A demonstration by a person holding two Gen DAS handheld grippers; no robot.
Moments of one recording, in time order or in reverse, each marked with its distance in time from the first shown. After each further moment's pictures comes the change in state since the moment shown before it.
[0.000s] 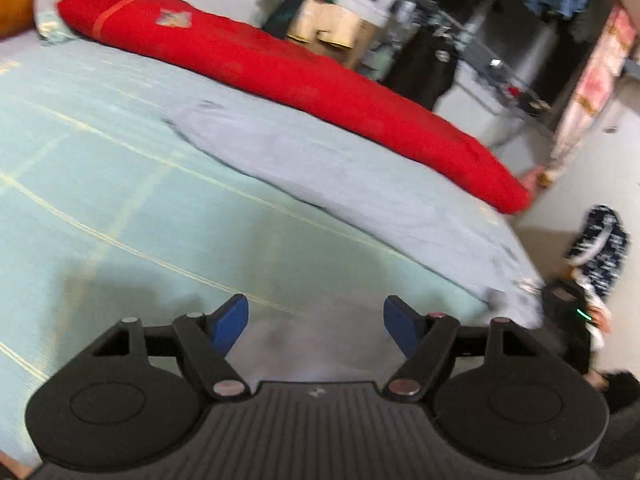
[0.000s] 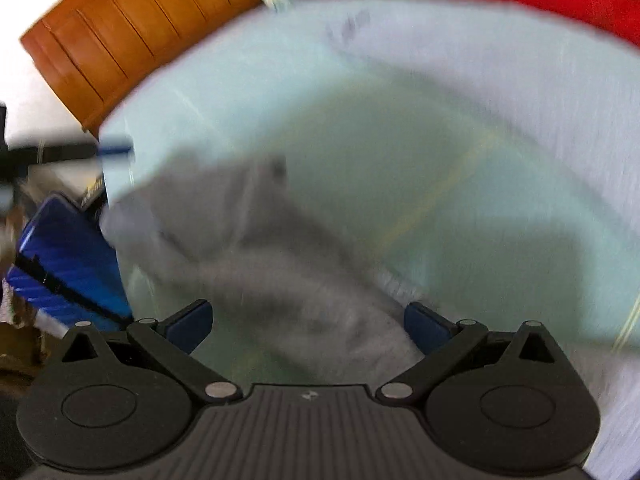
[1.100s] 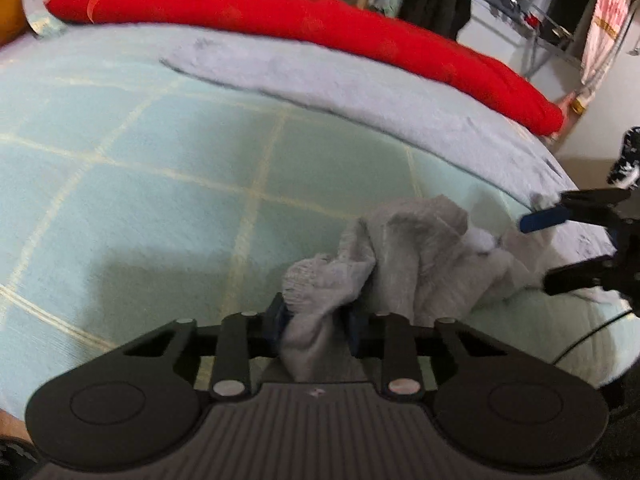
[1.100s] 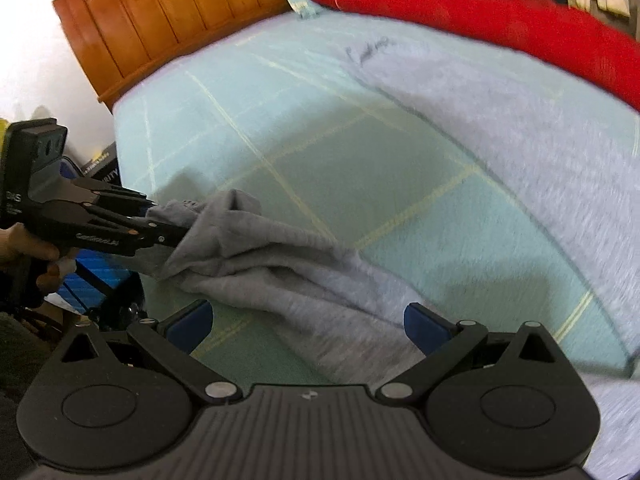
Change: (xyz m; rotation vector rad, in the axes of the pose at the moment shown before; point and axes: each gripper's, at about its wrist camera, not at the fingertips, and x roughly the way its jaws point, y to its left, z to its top) left arm 0.037 -0.038 -0.068 0.119 0.111 0.144; right arm -0.050 0.016 -0.004 -0.158 -0.032 -0.041
